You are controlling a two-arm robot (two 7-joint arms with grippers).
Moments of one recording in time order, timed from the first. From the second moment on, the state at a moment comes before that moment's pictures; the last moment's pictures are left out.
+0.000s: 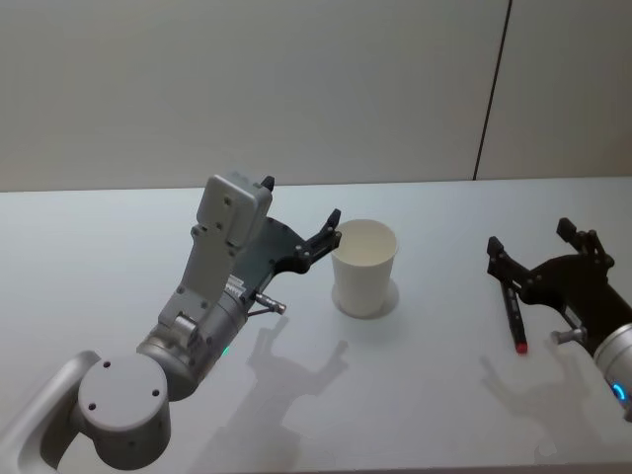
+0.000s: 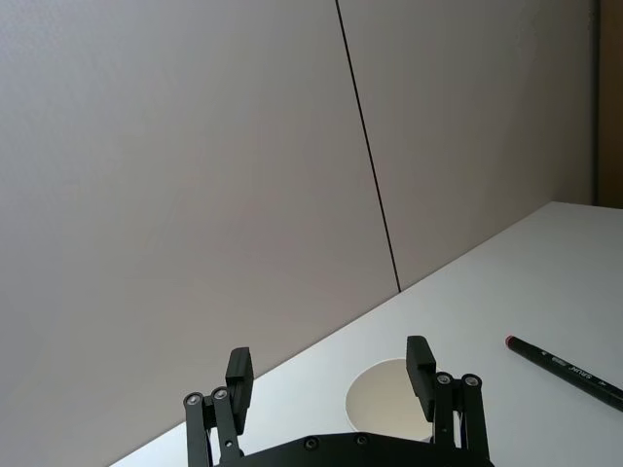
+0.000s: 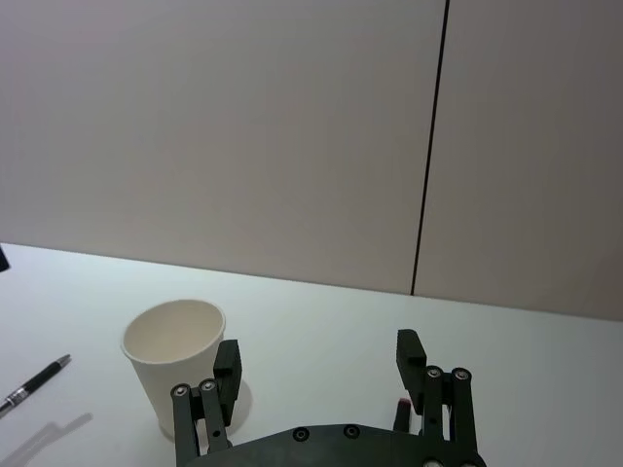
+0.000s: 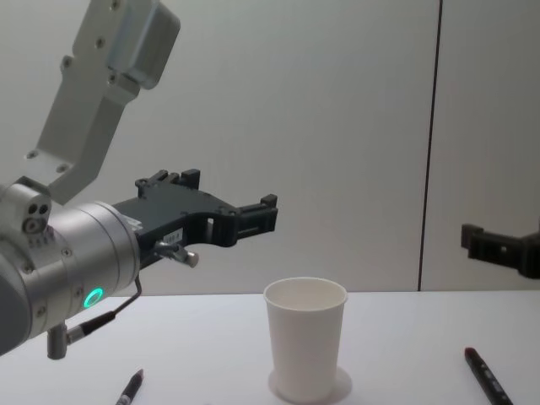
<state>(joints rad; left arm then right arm) -0.24 0.38 0.45 -1.63 -0.20 0.01 -0.01 0.00 0.32 -0.23 -1.76 0.29 0.09 0.04</state>
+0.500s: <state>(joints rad) -0.24 0.38 0.45 -1.63 -0.20 0.01 -0.01 0.06 0.25 -0.25 -1.70 0.26 0.24 -0.09</state>
